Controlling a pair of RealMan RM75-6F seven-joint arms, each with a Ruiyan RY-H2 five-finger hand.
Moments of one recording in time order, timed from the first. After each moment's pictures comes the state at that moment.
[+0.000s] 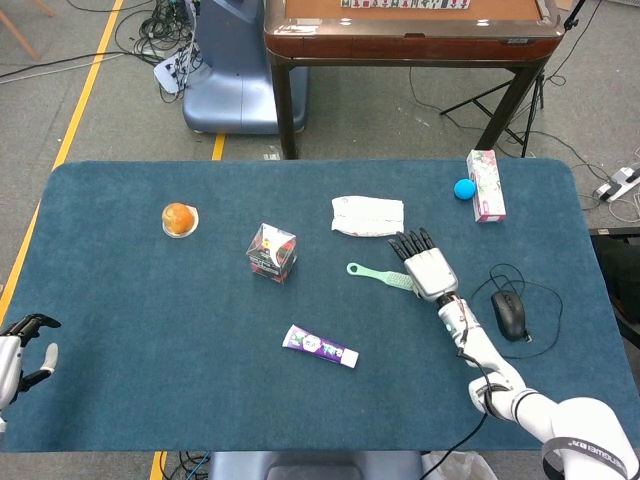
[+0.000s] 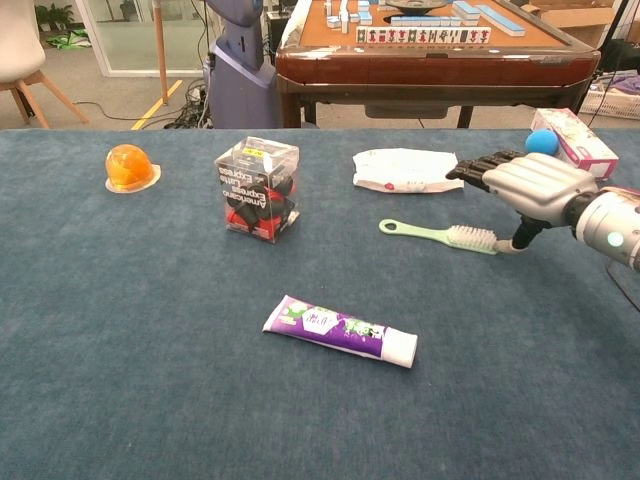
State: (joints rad) left arm -0.08 -1.12 -0.07 -1.55 1.44 1.49 -0.08; right arm 0.70 -1.80 0.14 -0.75 -1.42 0.91 -0.16
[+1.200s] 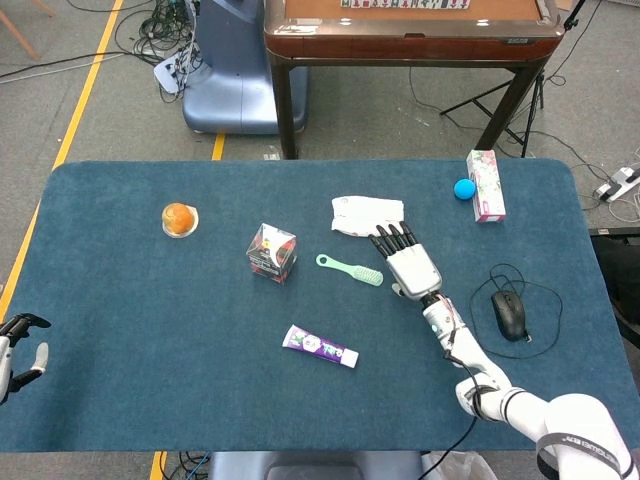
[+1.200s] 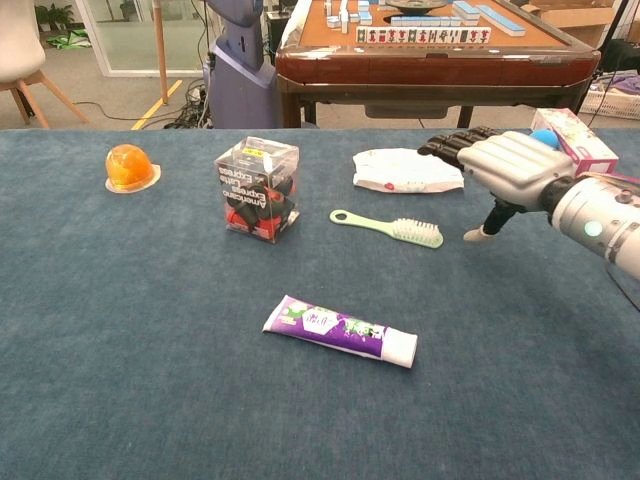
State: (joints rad) left arm -0.07 -1.11 -0.08 -1.54 1.43 1.49 -0.08; right arm 0.71 -1.79 0.15 -0.86 -1.42 1.02 -0.19
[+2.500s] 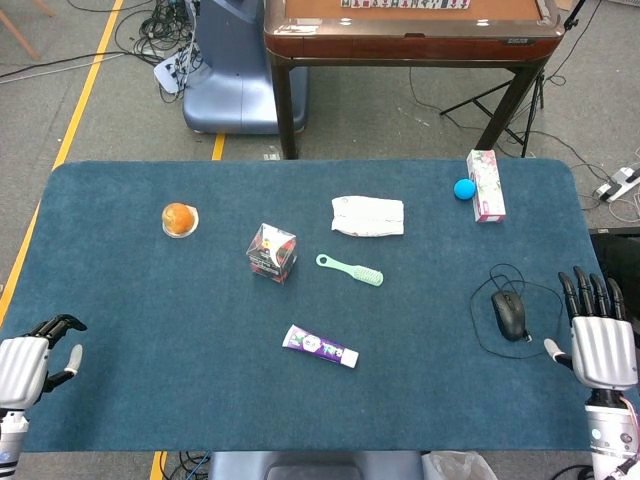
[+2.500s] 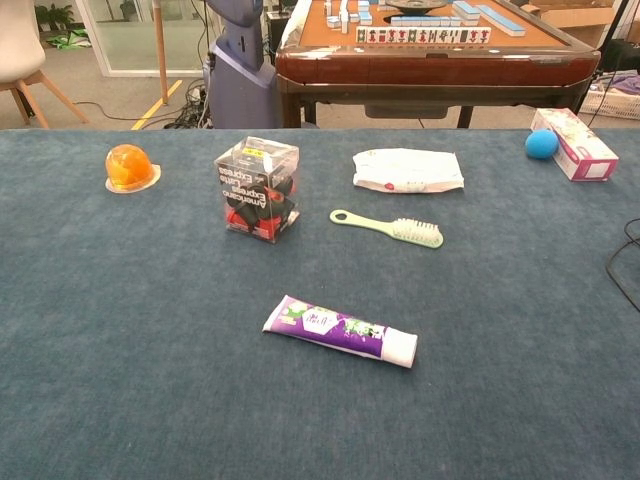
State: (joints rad) left arm -0.10 -1.18 -0.05 -1.51 1.54 1.51 -0.07; right arm 0.12 -1.19 0.04 -1.67 -1.34 1.59 -0.37
